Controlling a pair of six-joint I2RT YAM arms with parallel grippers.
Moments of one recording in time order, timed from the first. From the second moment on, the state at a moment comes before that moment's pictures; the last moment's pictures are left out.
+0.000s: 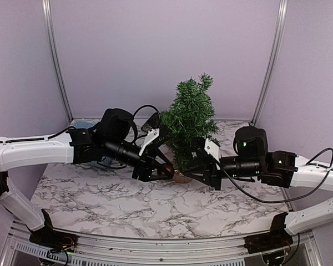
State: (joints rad) left arm -0.97 1.50 1.17 -0.18 0.65 0.08; right arm 1.00 1.06 0.82 -0.14 -0.28 -0.17
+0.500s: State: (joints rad) left arm -0.97 1.50 1.17 -0.18 0.65 0.09; right arm 1.00 1.11 0.82 -0.10 -0.31 -0.16
